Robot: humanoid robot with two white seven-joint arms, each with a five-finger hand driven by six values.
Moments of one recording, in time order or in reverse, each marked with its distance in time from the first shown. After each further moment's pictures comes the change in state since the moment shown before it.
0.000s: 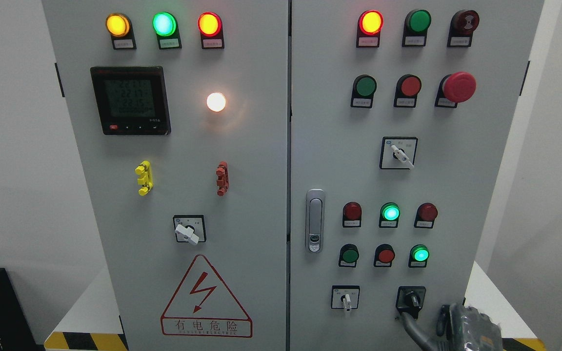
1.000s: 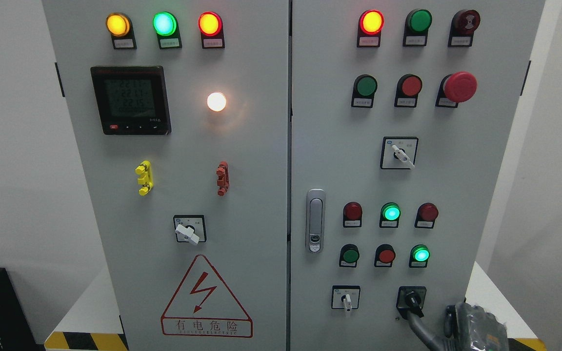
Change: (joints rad) left arm 0.000 0.000 0.000 0.000 0.000 0.000 0.000; right arm -0.009 0.000 -0.033 0.002 -0.008 -0.013 0.006
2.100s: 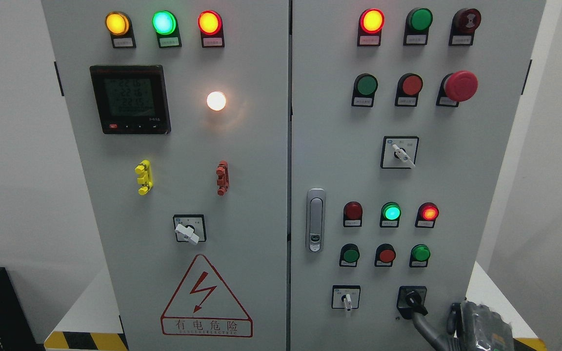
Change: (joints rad) left arm 0.000 0.000 0.000 0.000 0.000 -0.003 0.000; right arm -0.002 0.000 -0.011 -0.019 -0.015 0.003 0.003
